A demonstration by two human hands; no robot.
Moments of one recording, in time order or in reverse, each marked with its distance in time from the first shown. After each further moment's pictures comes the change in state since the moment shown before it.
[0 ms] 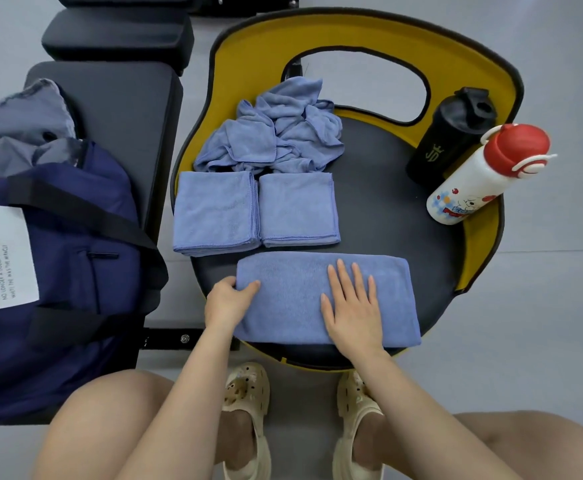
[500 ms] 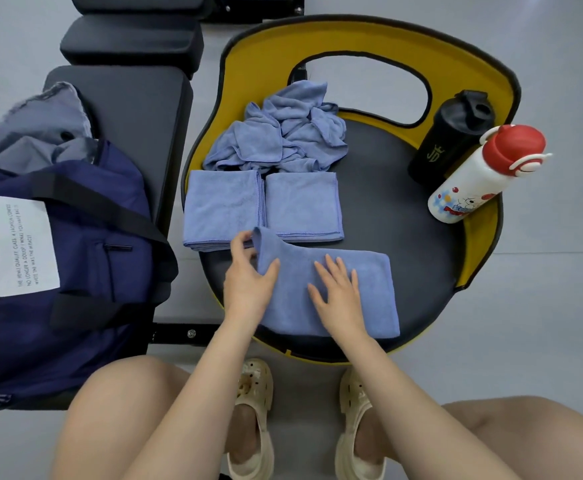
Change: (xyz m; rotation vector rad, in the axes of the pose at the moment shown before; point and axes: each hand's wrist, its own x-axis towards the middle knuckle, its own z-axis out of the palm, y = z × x) left_hand -0.047 0.039 -0.010 -0.170 0.108 0.360; right_hand 0.009 -0.029 -0.016 0.464 -0.105 -0.003
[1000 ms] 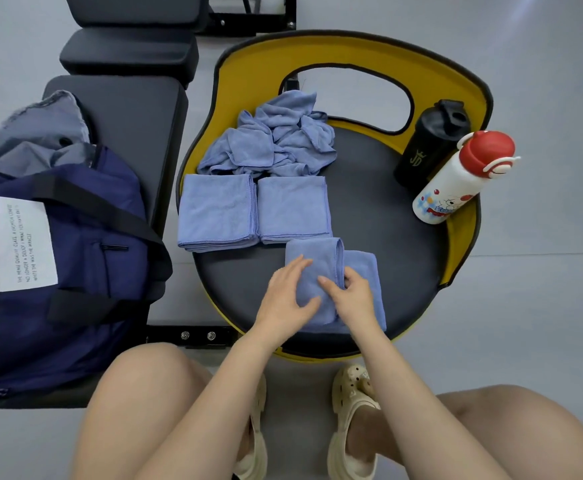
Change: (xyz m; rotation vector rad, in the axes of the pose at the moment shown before) left_hand -0.032 -0.008 0.043 0.190 -0.387 0.321; right_hand -0.016 -0.009 -0.048 0.710 0.128 0.317
